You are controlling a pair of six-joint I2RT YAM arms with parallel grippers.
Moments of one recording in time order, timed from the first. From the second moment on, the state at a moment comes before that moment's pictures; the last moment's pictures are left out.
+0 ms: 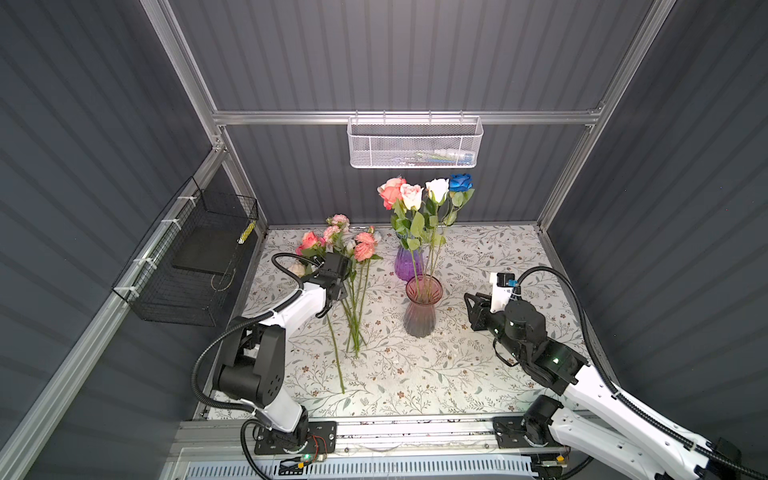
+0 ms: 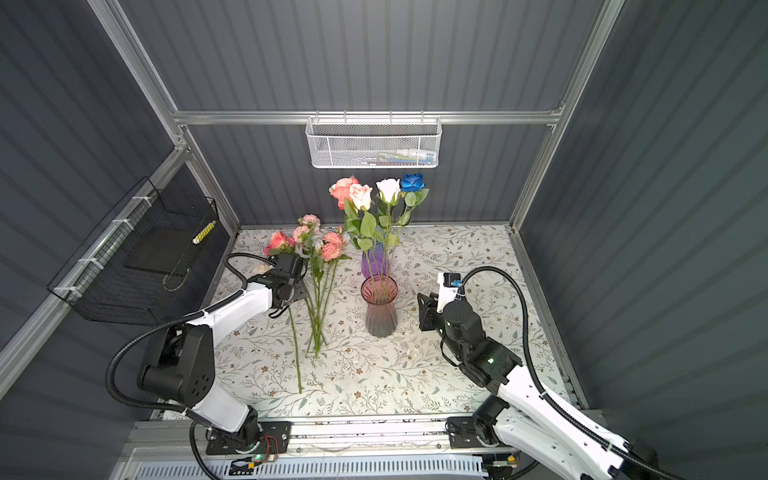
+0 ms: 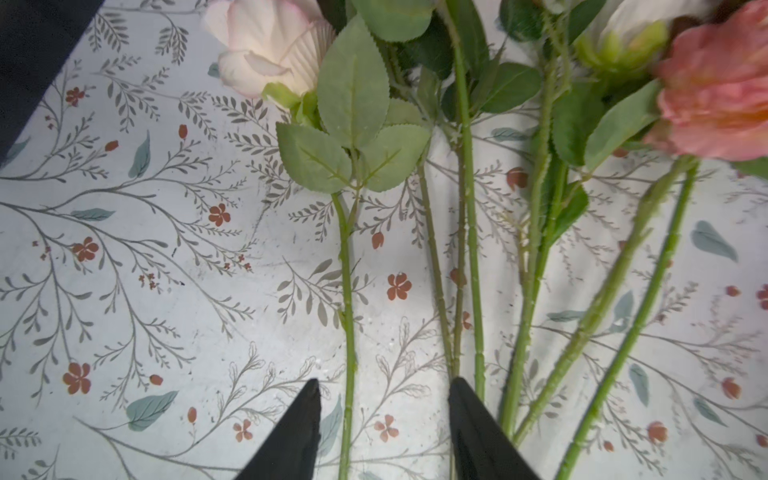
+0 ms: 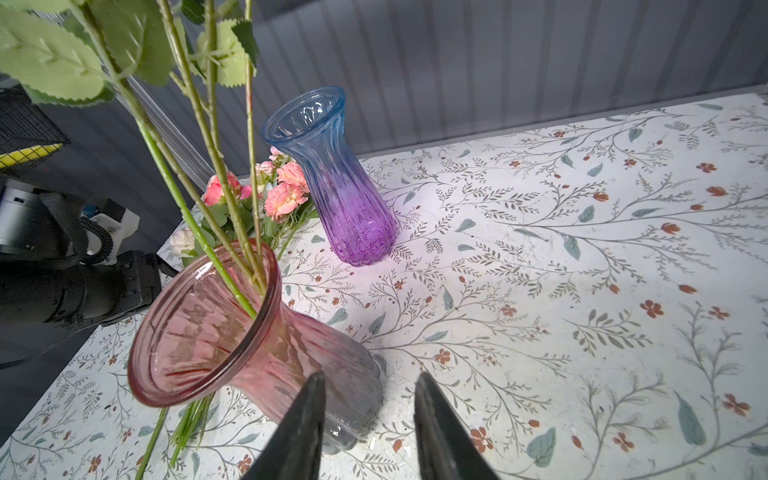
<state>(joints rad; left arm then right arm) -0.32 1.64 1.07 -0.53 -0.38 -0.61 0.69 0.77 0.59 -0.15 0.30 0.45</state>
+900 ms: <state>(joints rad) -0.23 1.74 1.05 -0.53 -0.29 -0.58 0.66 0.76 0.55 -0.12 0.26 0.46</state>
